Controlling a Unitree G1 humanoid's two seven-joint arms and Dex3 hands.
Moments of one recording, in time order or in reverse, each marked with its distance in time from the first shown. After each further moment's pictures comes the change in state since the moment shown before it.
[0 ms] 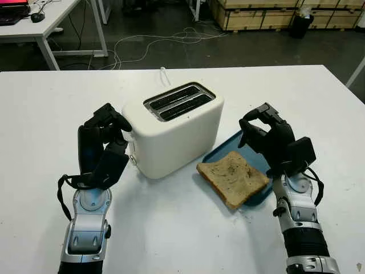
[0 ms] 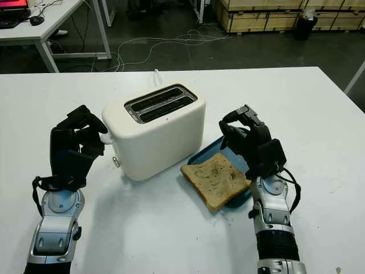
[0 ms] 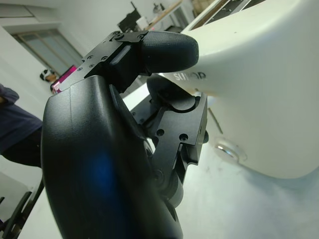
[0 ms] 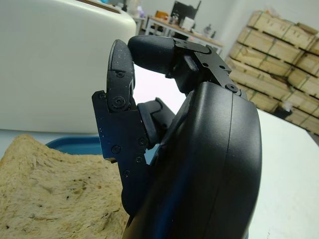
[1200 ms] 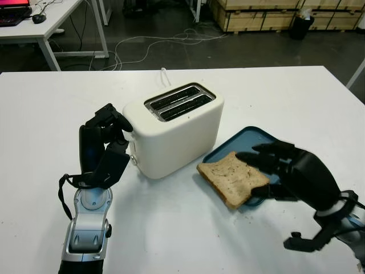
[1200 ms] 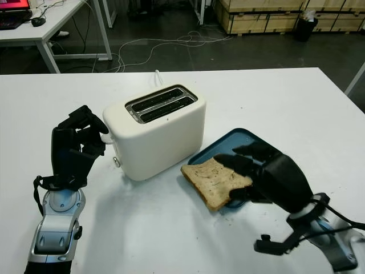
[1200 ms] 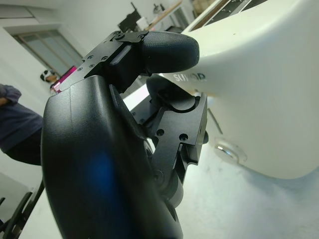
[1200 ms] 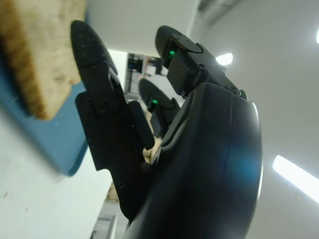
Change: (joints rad) left arm -0.006 0.002 -0.003 0.008 -0.001 0.000 -0.001; right arm 0.379 -0.543 0.044 -0.287 -0.982 -0.628 -0.367
